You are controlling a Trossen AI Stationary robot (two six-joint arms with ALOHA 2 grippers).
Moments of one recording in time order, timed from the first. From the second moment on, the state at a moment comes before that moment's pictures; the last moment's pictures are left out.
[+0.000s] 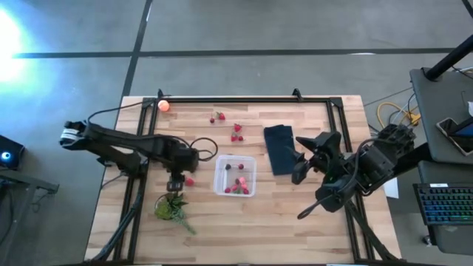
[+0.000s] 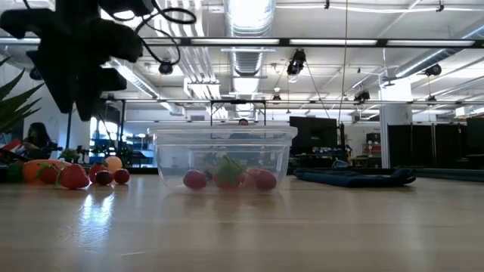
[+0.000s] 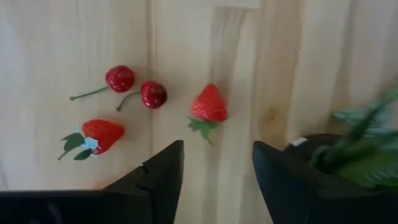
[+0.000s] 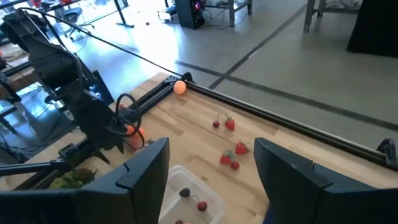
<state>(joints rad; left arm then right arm) -0.10 1.25 0.92 -1.06 0.07 -0.15 0.63 1.59 2.02 -1.57 1.14 1.33</state>
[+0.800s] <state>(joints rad) -0.14 1.39 0.86 -0.86 0.01 -0.13 0.63 1.59 1.82 -1.57 1.12 1.53</state>
